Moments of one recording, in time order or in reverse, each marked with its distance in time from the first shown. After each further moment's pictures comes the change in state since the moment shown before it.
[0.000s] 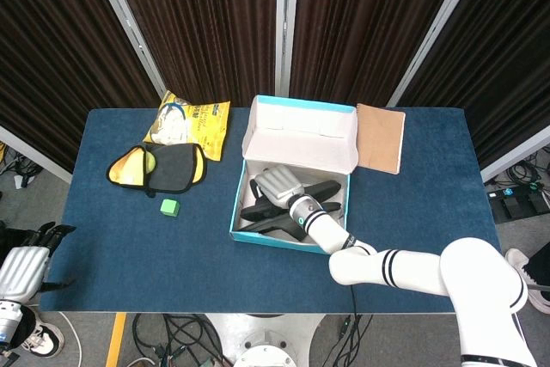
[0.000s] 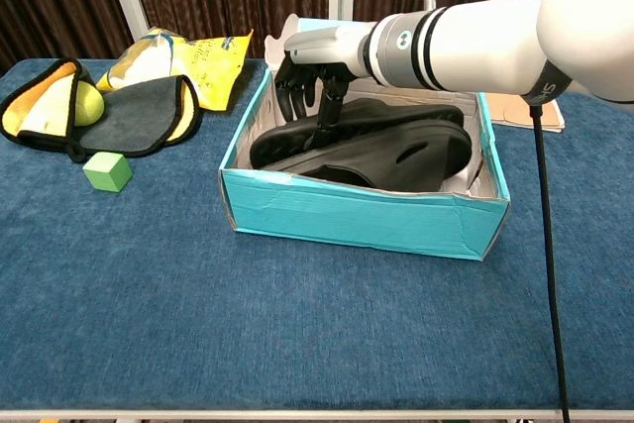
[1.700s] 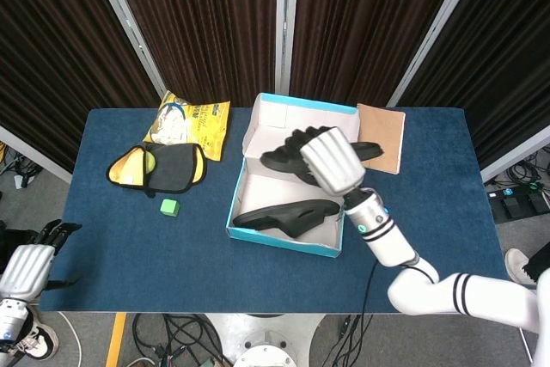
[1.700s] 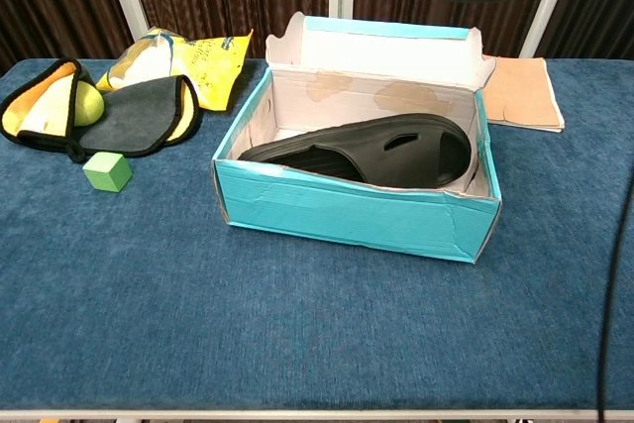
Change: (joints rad) left arm -0.008 -0.016 -0.005 -0.006 0.014 0.013 0.011; right arm -0.348 0.268 0.066 -0.314 -0.664 0.622 0.026
